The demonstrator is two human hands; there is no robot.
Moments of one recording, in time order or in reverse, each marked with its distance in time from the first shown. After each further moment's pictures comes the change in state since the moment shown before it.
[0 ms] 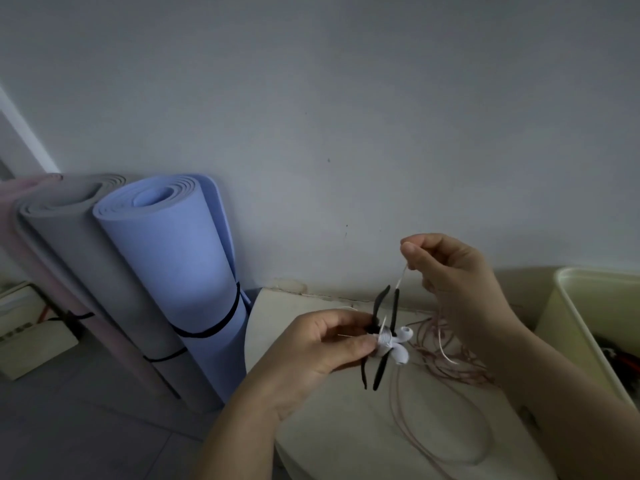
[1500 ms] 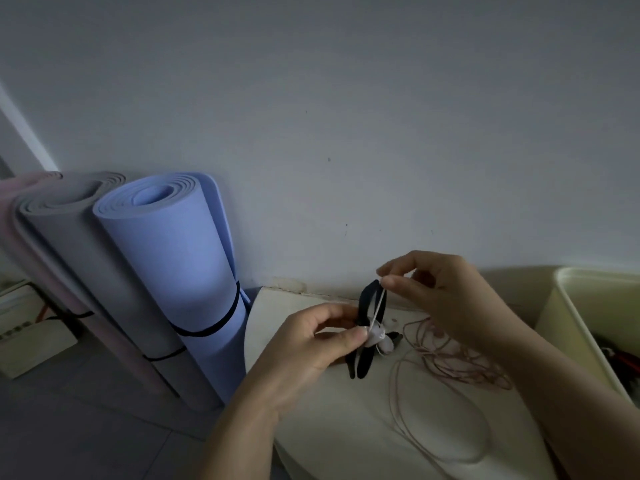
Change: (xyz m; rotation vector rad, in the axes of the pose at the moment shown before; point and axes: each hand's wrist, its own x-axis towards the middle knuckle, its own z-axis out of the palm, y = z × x) left_hand -0.003 -0.002 -0.002 0.101 0.129 0.024; right_hand -0.011 -0.006 -0.008 -0.554 -0.304 -0.129
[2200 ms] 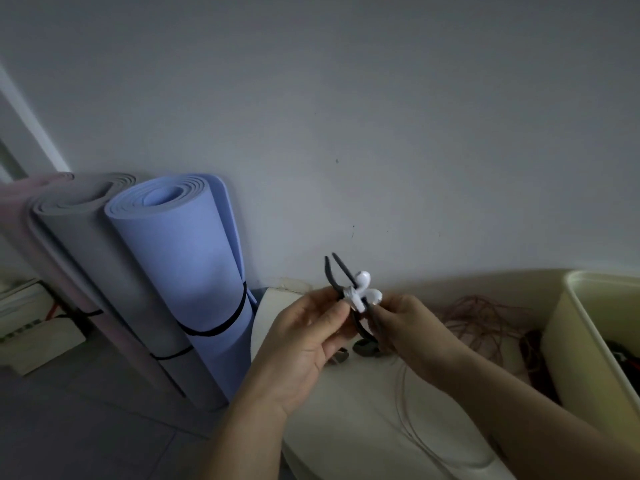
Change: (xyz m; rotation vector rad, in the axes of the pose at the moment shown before) left_hand 0.002 0.003 0.001 -0.572 0.054 0.063; right_hand 0.004 0.018 0.064 0.505 -0.112 0.320
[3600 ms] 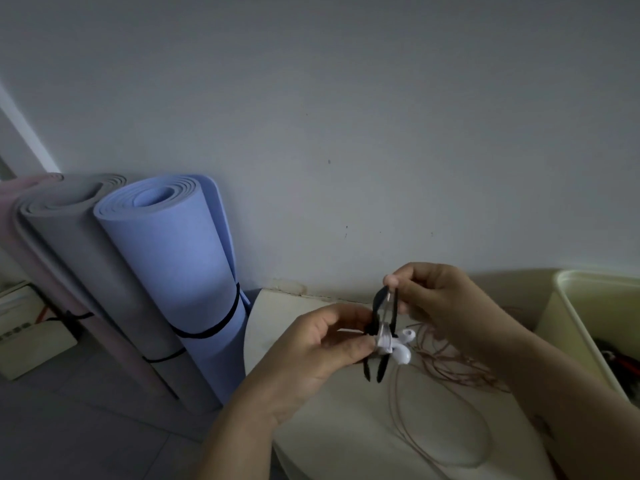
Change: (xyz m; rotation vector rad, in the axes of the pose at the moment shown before) left_hand -0.002 -0.004 -0.001 0.477 -0.195 -0.042; right_hand -0.013 -0.033 -0.047 -0.131 -0.030 -0.176
